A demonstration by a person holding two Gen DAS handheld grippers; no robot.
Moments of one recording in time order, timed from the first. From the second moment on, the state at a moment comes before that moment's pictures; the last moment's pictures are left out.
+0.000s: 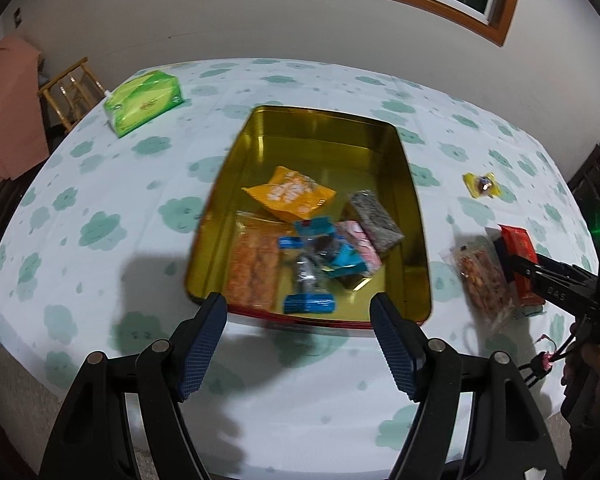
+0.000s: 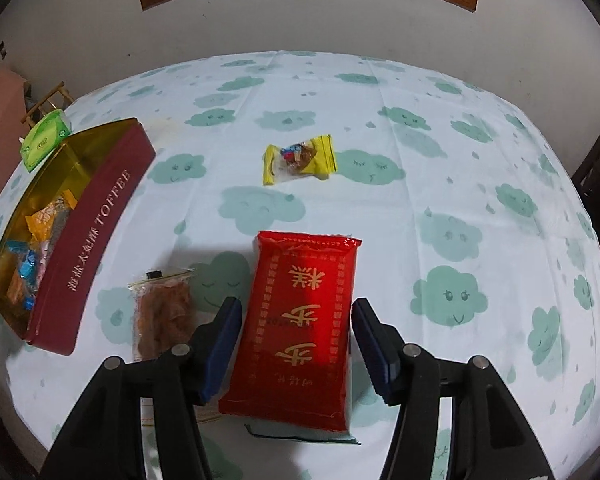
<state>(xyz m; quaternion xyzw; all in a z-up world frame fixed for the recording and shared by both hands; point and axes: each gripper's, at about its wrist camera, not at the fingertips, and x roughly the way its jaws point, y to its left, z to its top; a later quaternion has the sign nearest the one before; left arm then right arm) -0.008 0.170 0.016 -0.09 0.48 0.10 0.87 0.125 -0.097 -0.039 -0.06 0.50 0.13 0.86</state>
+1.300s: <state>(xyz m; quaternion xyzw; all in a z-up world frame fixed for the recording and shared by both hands) 0.098 0.021 -0.032 -0.16 0.59 0.02 0.79 0.132 -0.236 -0.055 -0.01 0.46 0.11 0.88</state>
